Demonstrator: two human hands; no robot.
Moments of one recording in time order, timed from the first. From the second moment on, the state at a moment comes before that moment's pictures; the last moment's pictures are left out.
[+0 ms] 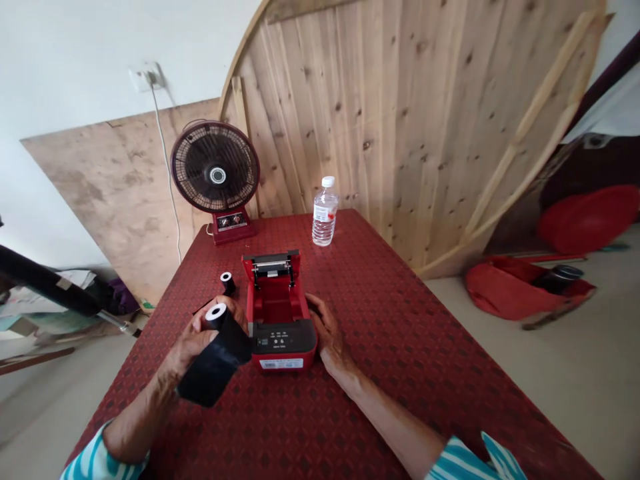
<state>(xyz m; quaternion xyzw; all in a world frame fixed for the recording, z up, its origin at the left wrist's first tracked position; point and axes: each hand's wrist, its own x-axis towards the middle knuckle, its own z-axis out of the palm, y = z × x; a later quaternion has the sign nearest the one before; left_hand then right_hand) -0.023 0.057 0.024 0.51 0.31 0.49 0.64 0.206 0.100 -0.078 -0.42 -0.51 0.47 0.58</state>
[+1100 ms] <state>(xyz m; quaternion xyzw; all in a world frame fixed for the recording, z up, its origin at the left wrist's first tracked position) 0.038 0.121 0.063 0.84 0.51 -0.01 0.17 0.203 0.104 -0.079 -0.41 -0.54 0.44 0.59</state>
